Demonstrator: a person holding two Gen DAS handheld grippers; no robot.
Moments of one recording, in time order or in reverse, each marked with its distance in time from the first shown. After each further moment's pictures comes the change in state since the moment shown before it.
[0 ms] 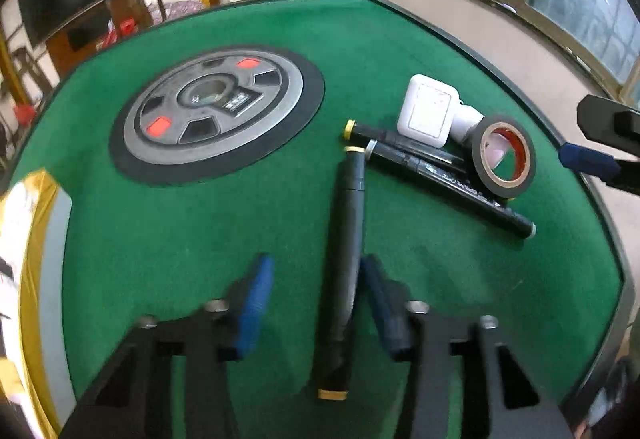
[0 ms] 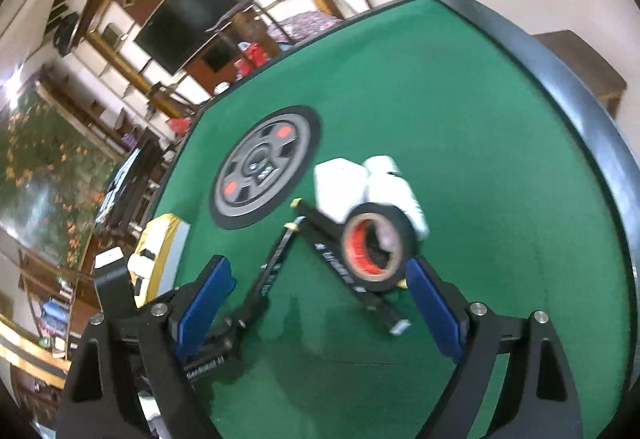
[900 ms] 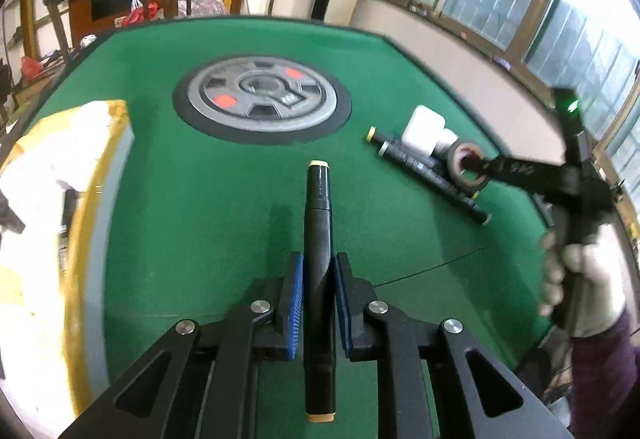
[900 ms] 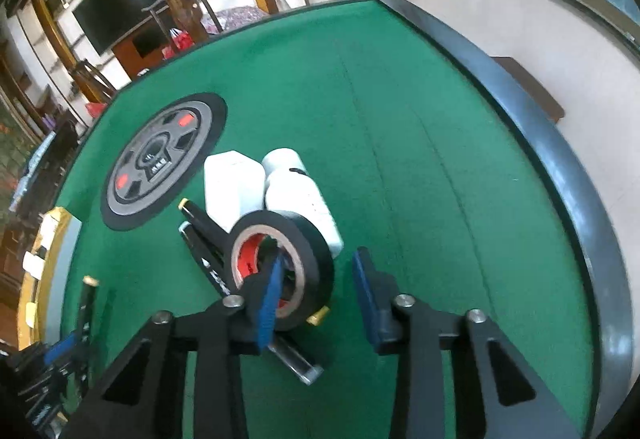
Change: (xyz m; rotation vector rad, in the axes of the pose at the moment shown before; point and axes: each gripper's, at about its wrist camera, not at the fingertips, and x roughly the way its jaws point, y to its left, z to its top) left arm -0.077 0.056 -0.054 -0.184 -0.108 -0.118; right arm 0.052 -0.012 0.001 -0.070 -0.017 -0.324
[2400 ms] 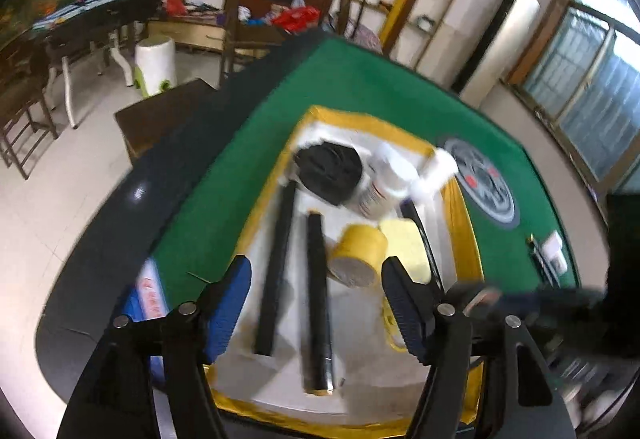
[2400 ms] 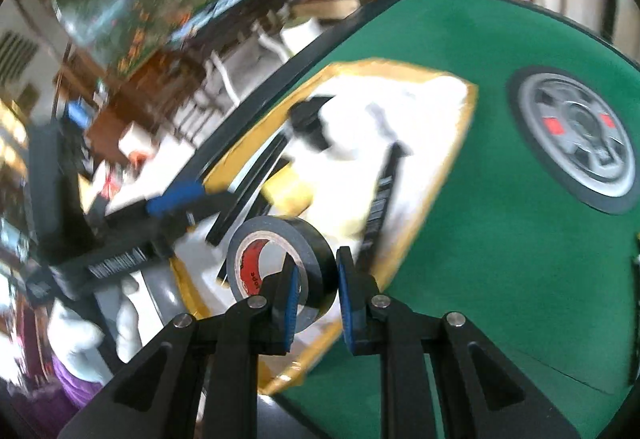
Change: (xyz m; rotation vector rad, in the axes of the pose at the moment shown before) left arm -0.132 0.225 -0.050 -0.423 -0.161 0.269; right arm -0.030 0.356 -0.110 -0.604 0.285 0.494
